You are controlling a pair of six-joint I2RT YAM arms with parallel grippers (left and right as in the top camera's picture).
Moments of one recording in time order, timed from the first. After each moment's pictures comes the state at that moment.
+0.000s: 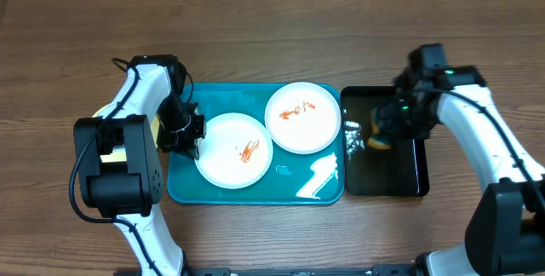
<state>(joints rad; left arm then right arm) 0.03 2.05 1.42 -1.34 0.14 -0.09 0.12 1.68 1.24 -1.05 -0.25 0.25</state>
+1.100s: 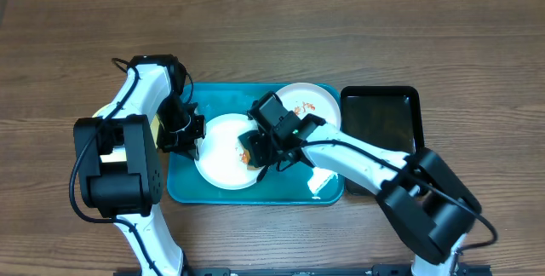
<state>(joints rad) 0.03 2.05 1.42 -1.35 0.14 -0.10 0.81 1.94 1.24 -0.43 -0.24 0.52</state>
